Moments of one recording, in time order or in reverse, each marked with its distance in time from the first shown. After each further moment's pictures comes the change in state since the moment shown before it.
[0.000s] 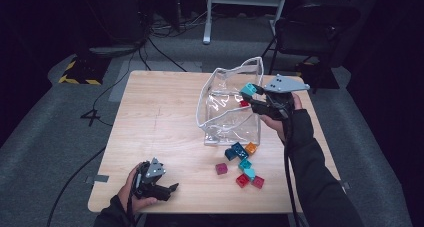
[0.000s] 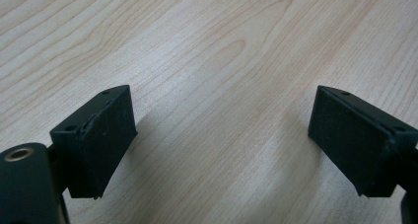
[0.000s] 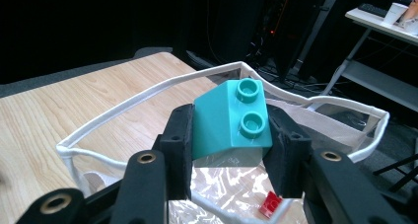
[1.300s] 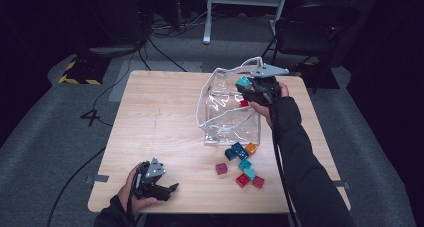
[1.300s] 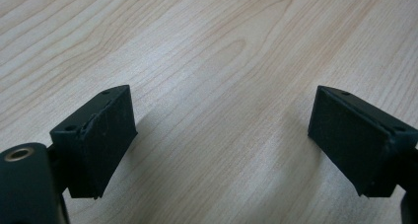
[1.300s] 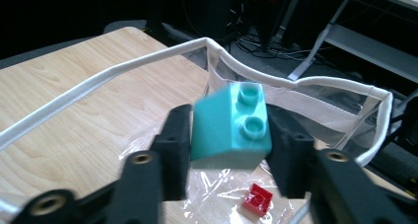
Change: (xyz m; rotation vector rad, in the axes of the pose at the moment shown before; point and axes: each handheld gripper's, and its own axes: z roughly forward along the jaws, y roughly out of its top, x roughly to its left) left arm 0.000 0.000 0.000 -0.004 0.000 -0.001; right arm -0.019 0.003 0.056 0.127 -0.088 0.048
